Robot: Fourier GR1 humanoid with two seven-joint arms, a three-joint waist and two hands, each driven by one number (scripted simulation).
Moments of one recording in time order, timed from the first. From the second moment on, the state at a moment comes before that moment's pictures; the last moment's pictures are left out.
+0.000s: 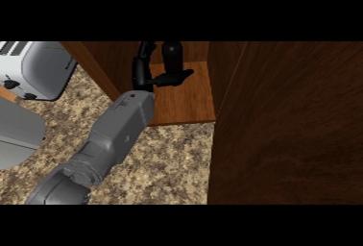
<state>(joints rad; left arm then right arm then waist) -1.15 0.01 0.04 -0.09 0.45 0.47 -0.75 -0.07 -0.01 0.09 -2.44 -0.13 0.18 0.58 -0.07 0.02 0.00</state>
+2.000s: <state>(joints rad) -1.08 0.00 0.02 -0.13 0.46 0.28 -0.86 -0.08 -0.01 0.12 -2.44 -0.13 0.17 0.61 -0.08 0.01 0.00</state>
